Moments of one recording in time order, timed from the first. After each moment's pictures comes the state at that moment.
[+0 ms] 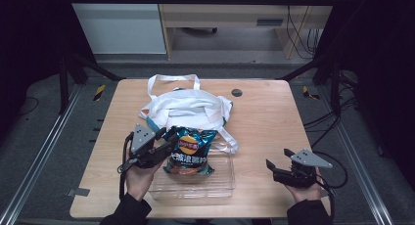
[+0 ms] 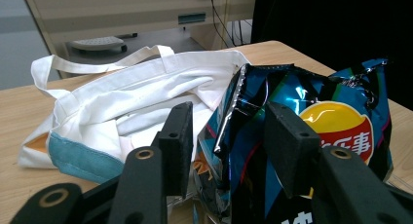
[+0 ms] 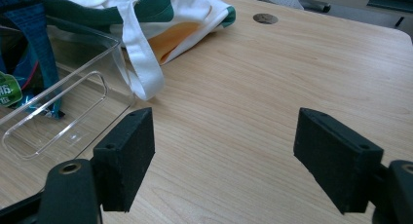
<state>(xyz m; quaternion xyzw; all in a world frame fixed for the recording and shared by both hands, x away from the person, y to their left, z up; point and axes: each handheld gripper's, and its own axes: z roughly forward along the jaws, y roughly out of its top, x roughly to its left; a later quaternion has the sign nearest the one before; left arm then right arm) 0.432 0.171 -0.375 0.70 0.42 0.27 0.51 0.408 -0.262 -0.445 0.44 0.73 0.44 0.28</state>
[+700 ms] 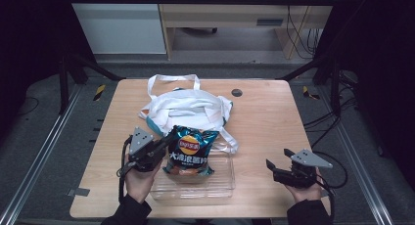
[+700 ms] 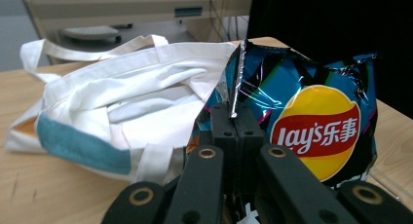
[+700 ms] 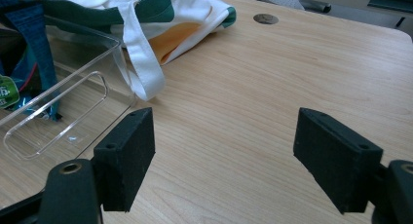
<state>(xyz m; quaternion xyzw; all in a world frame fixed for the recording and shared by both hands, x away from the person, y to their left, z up) 0.420 0.168 -0.375 0.70 0.44 0.25 0.51 0.408 -0.262 -0.444 0.44 0.73 0.44 0.28</state>
